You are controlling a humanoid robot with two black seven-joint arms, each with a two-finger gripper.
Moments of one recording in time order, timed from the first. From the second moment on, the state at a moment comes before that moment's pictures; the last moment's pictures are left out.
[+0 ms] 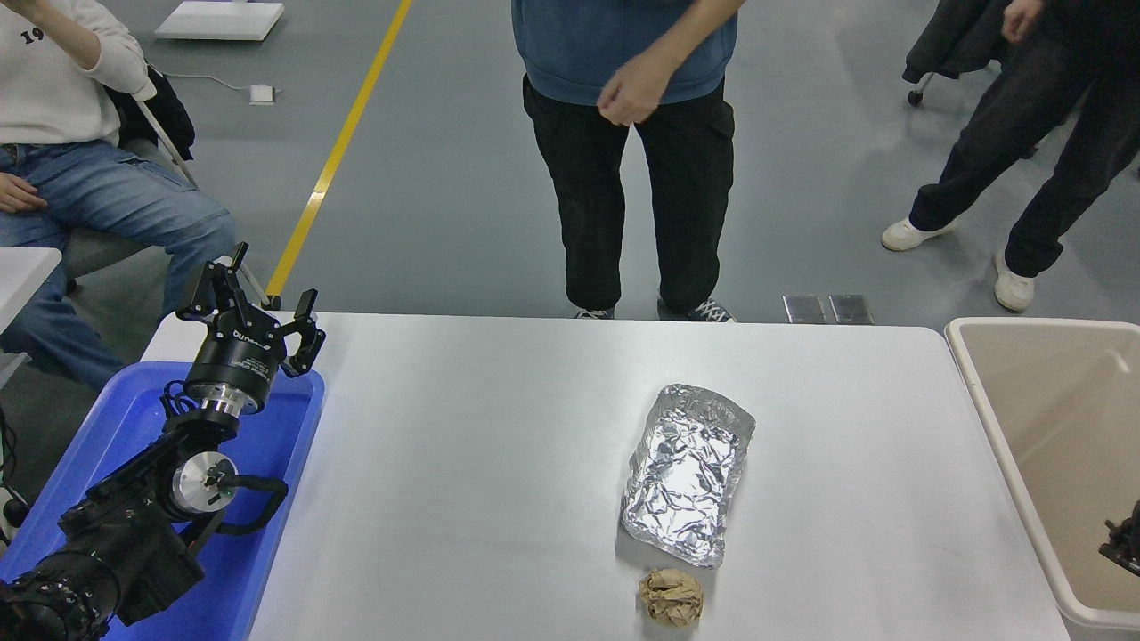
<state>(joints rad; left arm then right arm) -0.58 0.30 -0.87 -0.46 0.19 -0.49 -0.65 0.67 -0.50 0.48 0.12 0.25 0.06 -0.04</state>
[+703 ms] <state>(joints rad) -0.58 0.30 -0.87 -0.46 0.19 -0.49 -0.65 0.77 -0.53 0.68 0.84 0.03 0.13 -0.03</state>
